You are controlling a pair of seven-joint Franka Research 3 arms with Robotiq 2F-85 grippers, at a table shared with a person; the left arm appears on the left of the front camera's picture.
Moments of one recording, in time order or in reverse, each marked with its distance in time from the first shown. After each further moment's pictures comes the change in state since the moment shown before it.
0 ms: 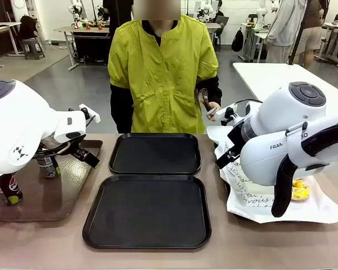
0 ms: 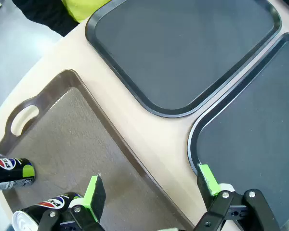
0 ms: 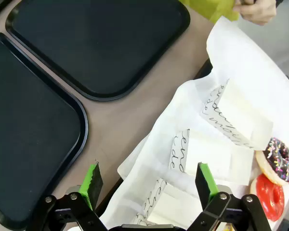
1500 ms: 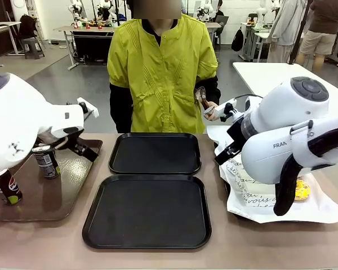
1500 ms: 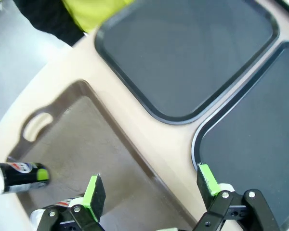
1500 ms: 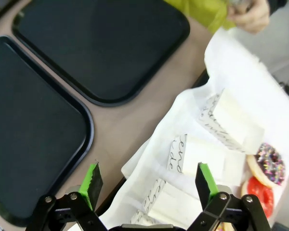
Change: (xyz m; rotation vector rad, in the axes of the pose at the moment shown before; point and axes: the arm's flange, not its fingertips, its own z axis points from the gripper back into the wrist) left arm 0.012 0.006 0.027 0.027 -0.046 -0.020; right arm 0.013 0.008 0.026 -0.018 -0.021 0.031
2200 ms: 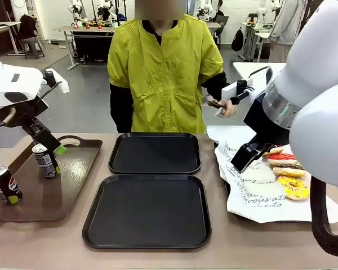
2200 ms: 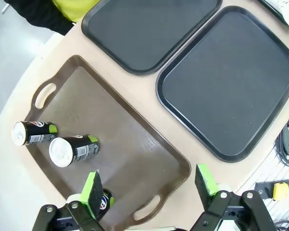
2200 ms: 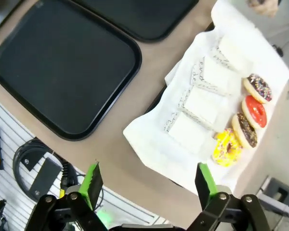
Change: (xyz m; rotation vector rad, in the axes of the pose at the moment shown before) left arm -0.012 -0.004 0.137 -0.086 0.122 -0.130; right arm -0.018 0.073 0.164 -0.027 0.205 -0.023
